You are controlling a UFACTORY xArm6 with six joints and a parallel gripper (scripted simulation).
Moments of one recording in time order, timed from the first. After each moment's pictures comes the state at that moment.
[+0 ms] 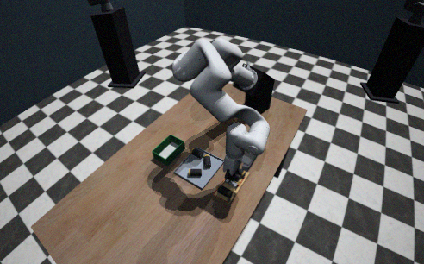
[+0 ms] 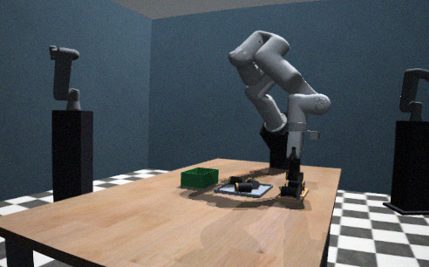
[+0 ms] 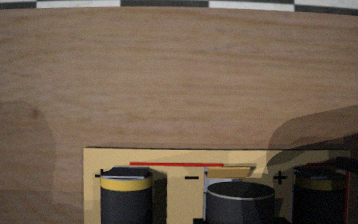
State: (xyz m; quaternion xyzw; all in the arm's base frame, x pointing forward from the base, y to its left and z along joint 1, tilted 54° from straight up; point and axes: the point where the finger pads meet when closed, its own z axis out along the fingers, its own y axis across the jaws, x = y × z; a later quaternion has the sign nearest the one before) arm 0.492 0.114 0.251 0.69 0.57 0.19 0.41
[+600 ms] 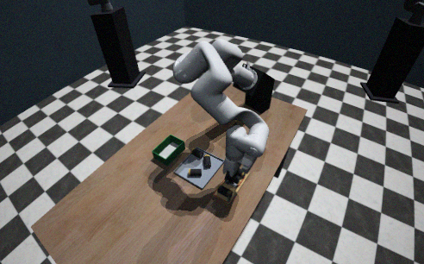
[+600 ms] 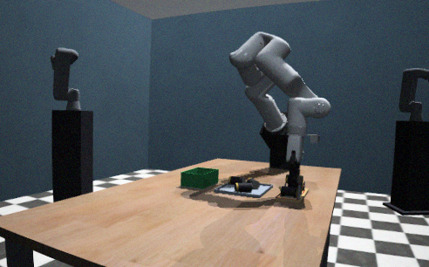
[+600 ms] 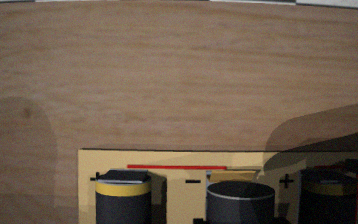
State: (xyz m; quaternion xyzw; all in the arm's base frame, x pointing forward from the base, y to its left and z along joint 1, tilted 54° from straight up) arm 0.501 0.109 0.243 0.69 0.57 0.19 0.41
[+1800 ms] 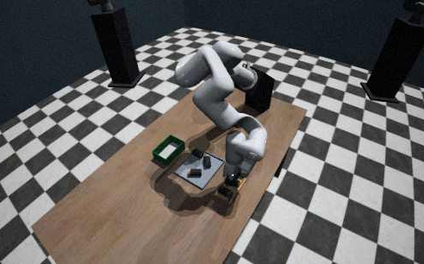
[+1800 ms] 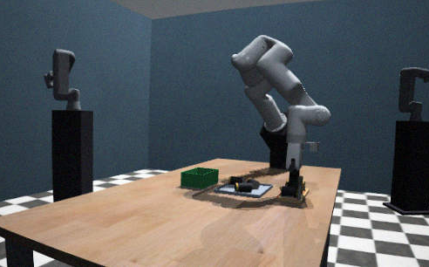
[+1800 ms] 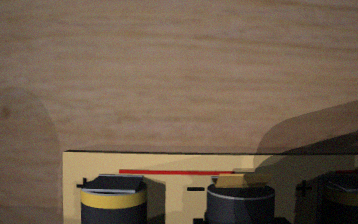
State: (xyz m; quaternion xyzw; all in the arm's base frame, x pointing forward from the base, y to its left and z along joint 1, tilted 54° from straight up) arm 0.522 0.100 0.226 0.69 0.57 0.19 0.41
